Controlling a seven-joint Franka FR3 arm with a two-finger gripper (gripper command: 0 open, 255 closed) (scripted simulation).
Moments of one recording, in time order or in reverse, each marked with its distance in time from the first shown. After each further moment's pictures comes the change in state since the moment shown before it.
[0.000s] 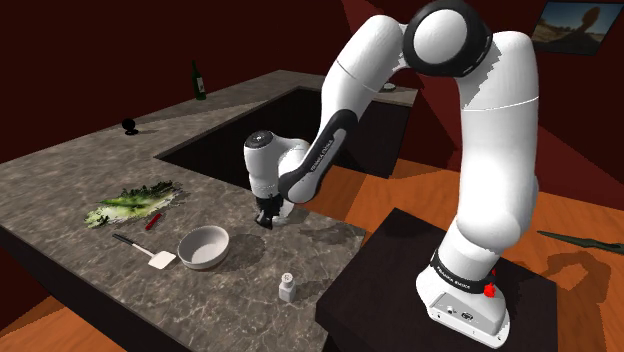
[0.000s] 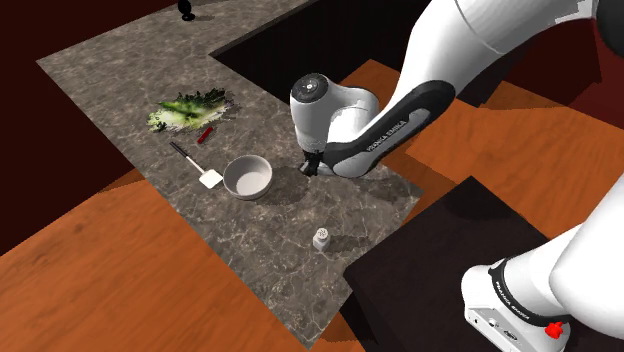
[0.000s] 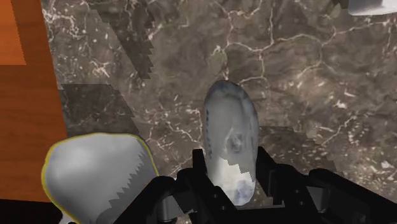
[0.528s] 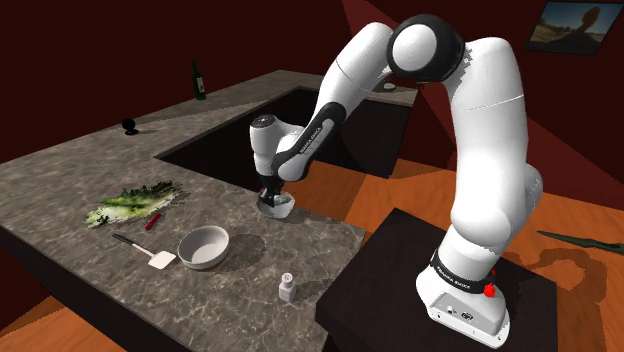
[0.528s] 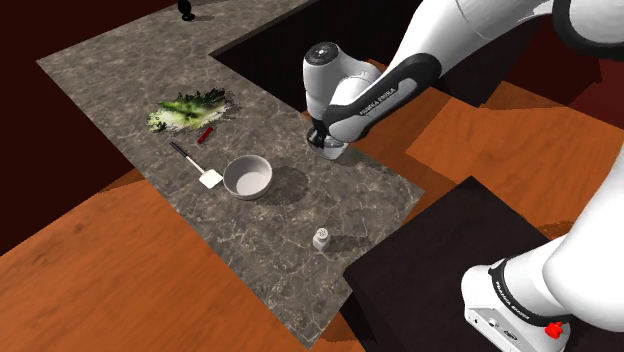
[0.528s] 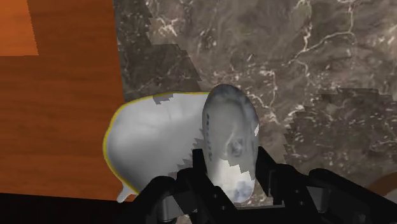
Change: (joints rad) arm -0.114 0.103 -0.032 0.181 0.035 -0.042 -0.209
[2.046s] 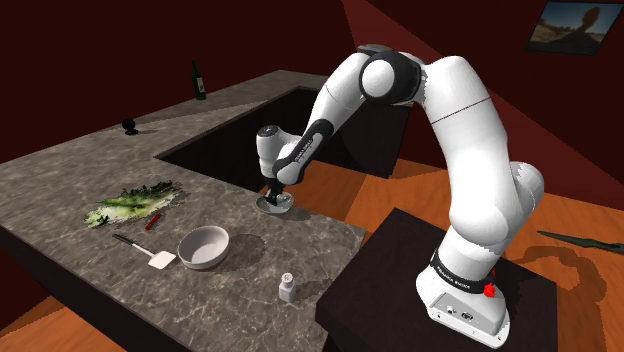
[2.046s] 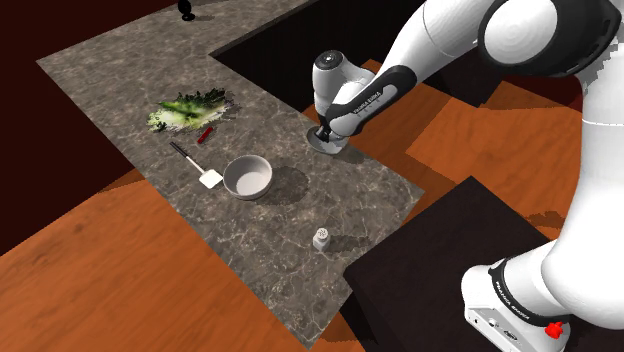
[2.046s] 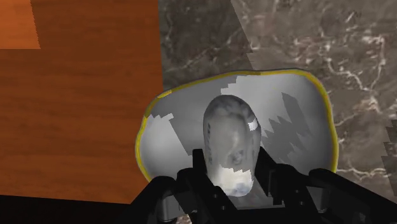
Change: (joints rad) arm -0.030 0.248 -0.077 0.234 -0.038 0.036 -0.095
